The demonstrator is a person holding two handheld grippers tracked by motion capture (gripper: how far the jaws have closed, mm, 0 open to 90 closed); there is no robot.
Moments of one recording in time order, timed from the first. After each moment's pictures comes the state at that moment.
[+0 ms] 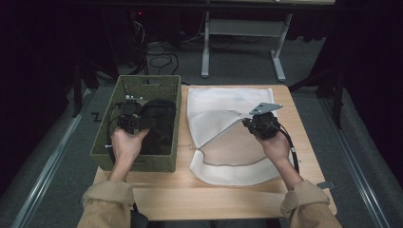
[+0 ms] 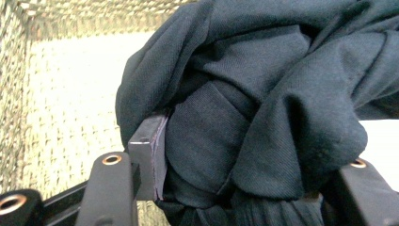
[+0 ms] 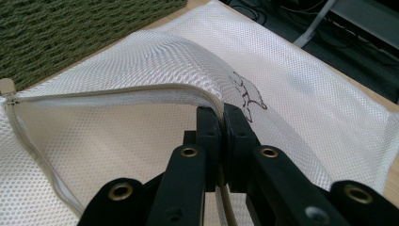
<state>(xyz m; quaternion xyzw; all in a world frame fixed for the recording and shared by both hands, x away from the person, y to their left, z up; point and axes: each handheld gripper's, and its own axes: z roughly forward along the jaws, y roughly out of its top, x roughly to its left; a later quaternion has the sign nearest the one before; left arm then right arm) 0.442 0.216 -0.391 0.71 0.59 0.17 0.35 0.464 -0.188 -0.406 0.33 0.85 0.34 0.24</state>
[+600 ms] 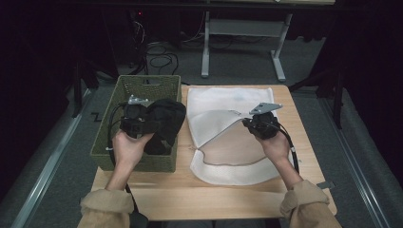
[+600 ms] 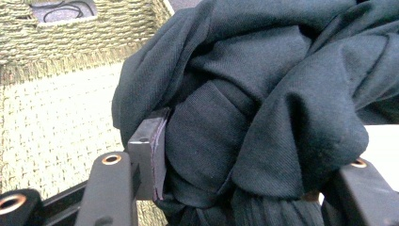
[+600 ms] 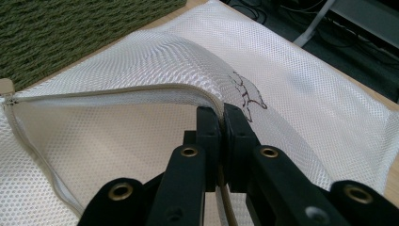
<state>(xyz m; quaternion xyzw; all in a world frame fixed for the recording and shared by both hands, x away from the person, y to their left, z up) 0.413 0.197 -0.368 0.73 0.53 0.18 0.38 0.466 -0.188 -0.406 0.33 0.85 0.34 0.24</state>
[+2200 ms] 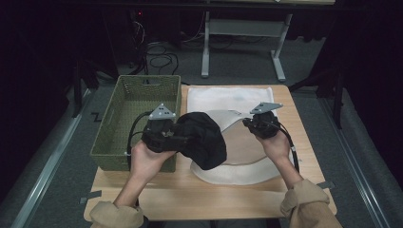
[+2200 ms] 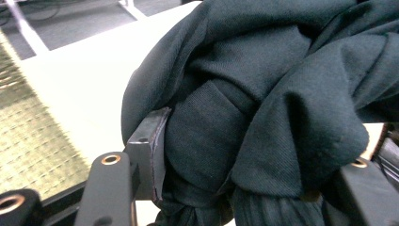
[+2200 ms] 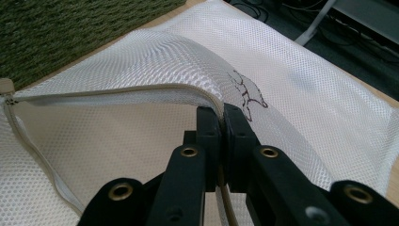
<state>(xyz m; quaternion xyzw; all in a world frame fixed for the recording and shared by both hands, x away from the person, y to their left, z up) 0.368 0.129 -0.345 0.80 0.38 0.11 0.46 0.468 -0.189 -0.408 0.34 0.85 0.34 0.23</state>
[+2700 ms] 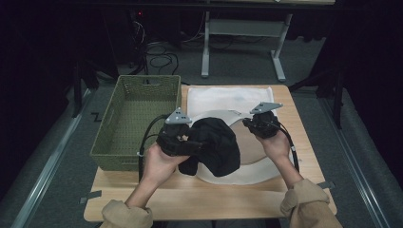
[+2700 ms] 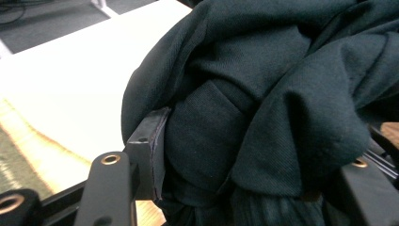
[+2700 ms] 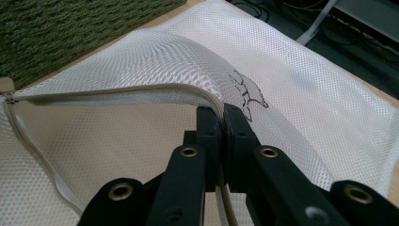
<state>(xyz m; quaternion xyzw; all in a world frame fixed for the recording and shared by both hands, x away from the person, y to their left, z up) 0.367 0.097 -0.349 0.81 0.35 0.09 0.47 0.470 -0.190 -0.408 0.34 0.85 0.34 0.23</state>
